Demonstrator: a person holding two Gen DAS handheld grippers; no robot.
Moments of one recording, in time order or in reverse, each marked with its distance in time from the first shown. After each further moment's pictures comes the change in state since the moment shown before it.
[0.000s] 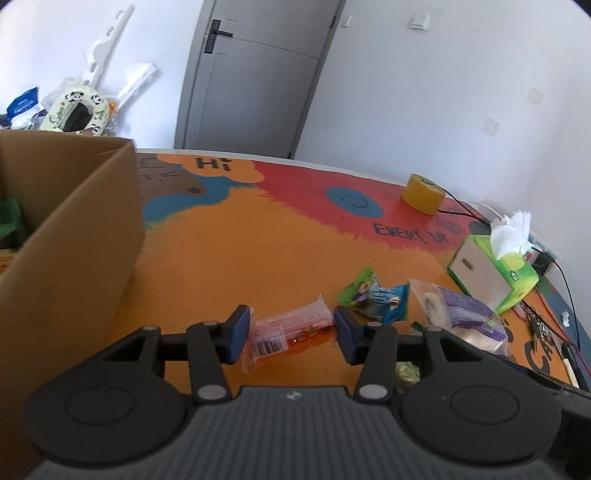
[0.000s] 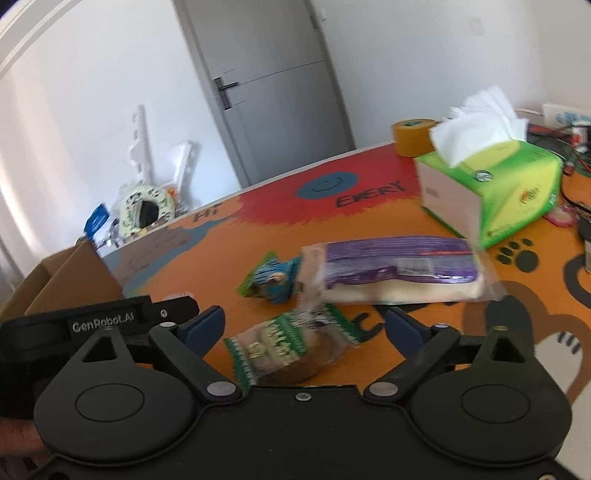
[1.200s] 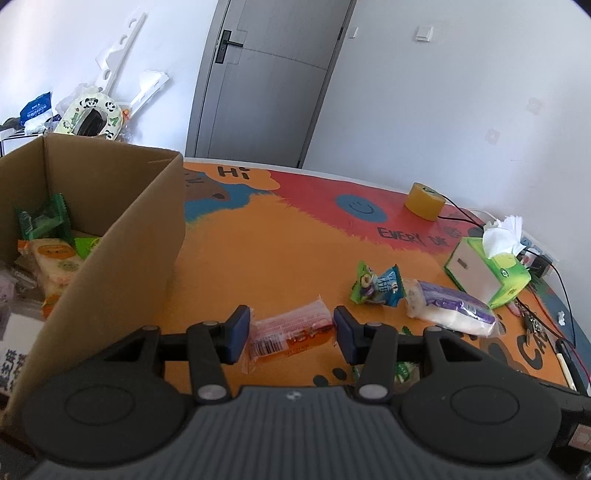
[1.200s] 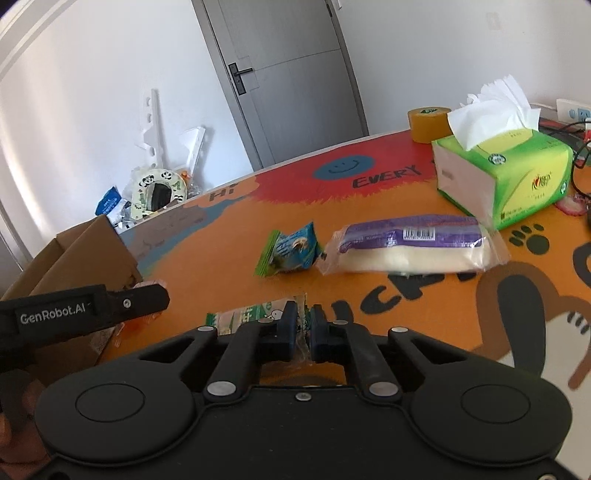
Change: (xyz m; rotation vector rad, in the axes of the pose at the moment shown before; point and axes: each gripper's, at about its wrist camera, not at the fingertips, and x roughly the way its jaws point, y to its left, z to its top) left arm -0.041 0.008 -0.011 -0.004 -0.032 0.019; right arm -0.010 0.004 -0.013 -0.011 0.040 0.043
